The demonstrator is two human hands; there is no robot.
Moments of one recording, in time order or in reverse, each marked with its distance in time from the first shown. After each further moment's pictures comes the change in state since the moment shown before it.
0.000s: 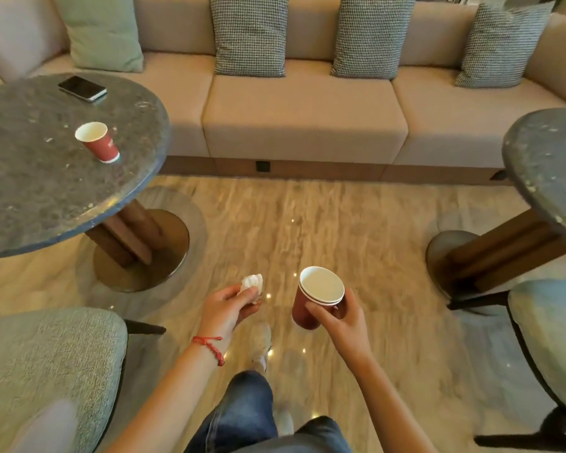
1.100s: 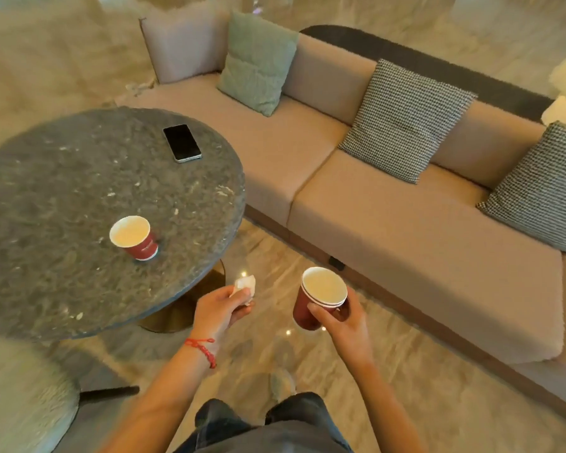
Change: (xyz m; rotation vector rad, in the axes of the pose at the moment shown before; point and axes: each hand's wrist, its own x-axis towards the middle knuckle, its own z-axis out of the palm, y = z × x) left_hand 0.349 0.250 0.046 -0.399 0.461 0.089; right_hand 0.490 -0.149 0.182 -0.187 -0.532 -0.079
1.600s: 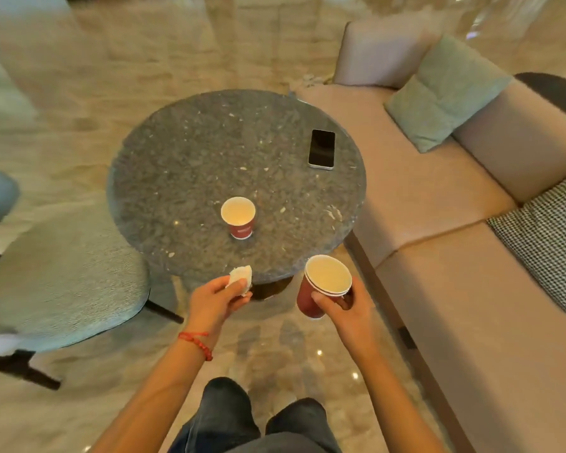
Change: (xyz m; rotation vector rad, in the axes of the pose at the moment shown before) left_hand 0.005 0.030 -0.052 -0.334 0.507 0.137; right_hand 0.119 -0.041 0.097 -0.107 -0.601 -0.093
